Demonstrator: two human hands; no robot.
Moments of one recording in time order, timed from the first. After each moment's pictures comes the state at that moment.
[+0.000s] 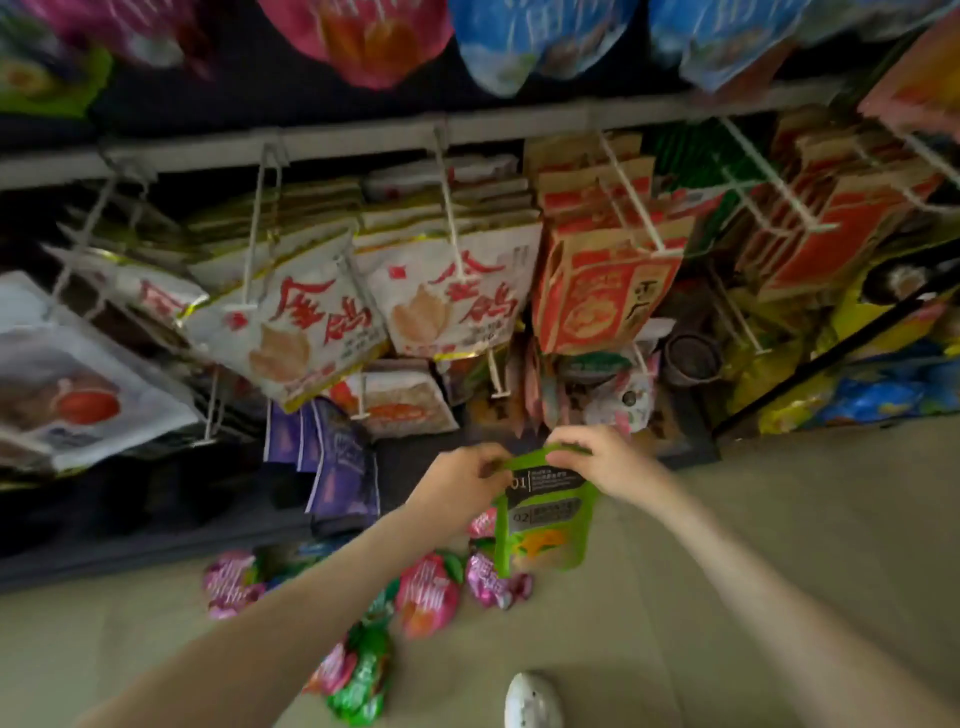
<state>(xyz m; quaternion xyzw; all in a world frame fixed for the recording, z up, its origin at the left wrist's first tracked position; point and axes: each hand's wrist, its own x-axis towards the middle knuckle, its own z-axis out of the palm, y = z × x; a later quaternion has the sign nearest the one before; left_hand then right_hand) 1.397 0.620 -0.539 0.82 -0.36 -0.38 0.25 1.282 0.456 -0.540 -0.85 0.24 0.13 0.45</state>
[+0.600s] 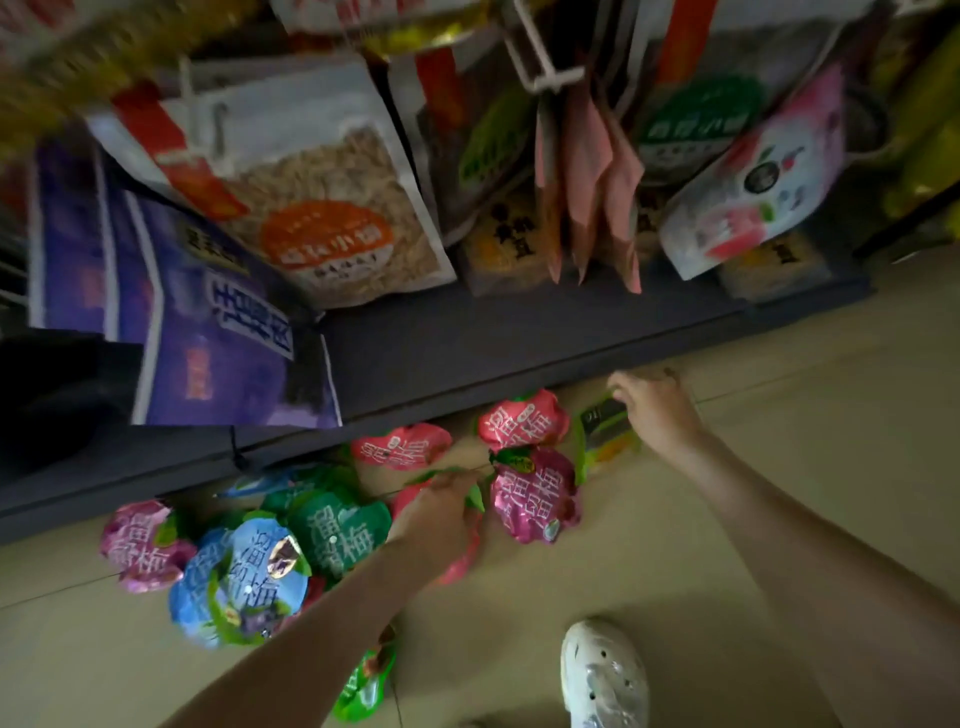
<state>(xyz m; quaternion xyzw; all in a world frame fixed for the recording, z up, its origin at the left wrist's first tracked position) 1.376 0.718 -0.938 0.82 -0.38 -0.43 0.06 1.246 0.469 -0.953 -0.90 0.39 0.10 0.18</state>
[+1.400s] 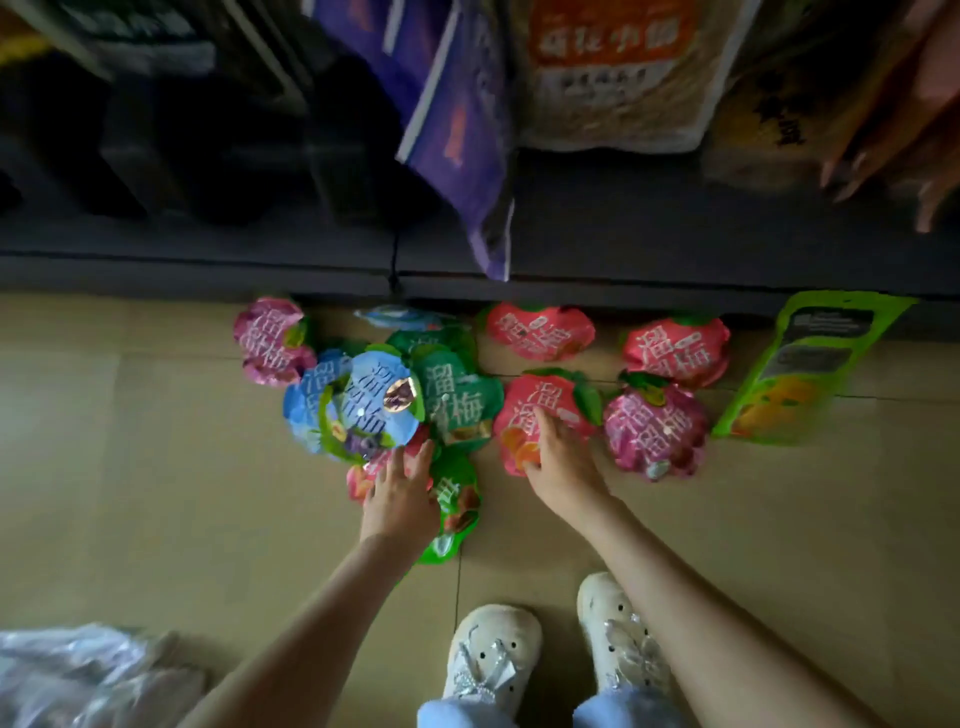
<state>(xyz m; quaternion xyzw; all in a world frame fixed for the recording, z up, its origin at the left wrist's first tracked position) 1.356 0.933 -1.001 0.92 -0.11 -0.37 0.02 1.300 0.746 -1.024 -0.87 0.25 0.26 0.34</state>
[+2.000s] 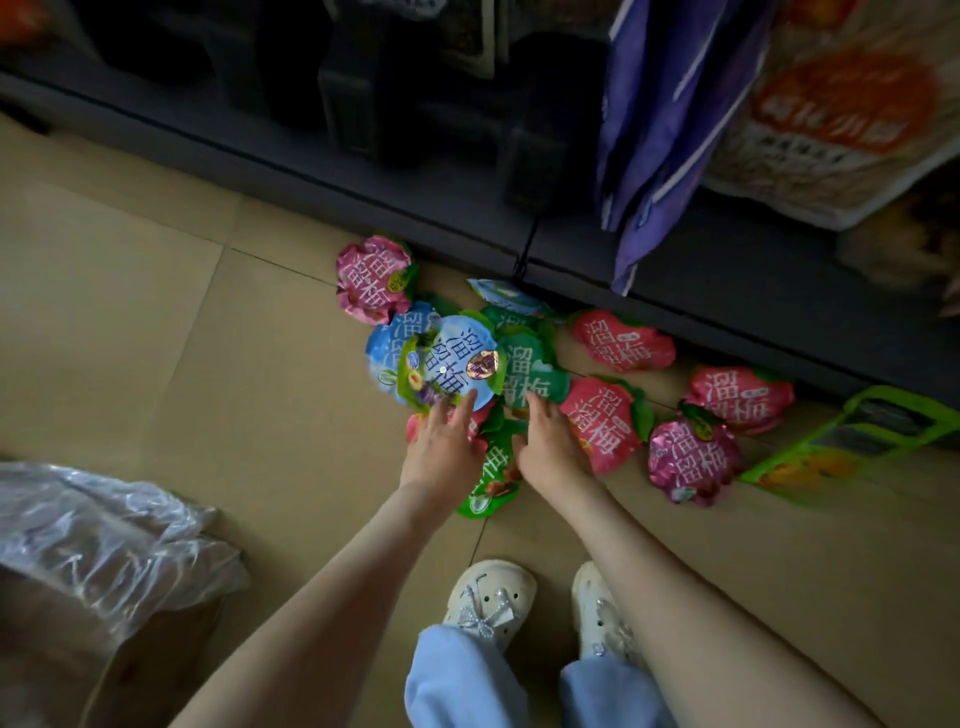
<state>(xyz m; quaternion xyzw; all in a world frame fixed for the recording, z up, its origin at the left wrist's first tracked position) 1.383 0.968 -0.945 0.91 -0.01 -0.37 0.18 1.364 0.835 -0.962 -0.87 0.18 0.33 0.31</state>
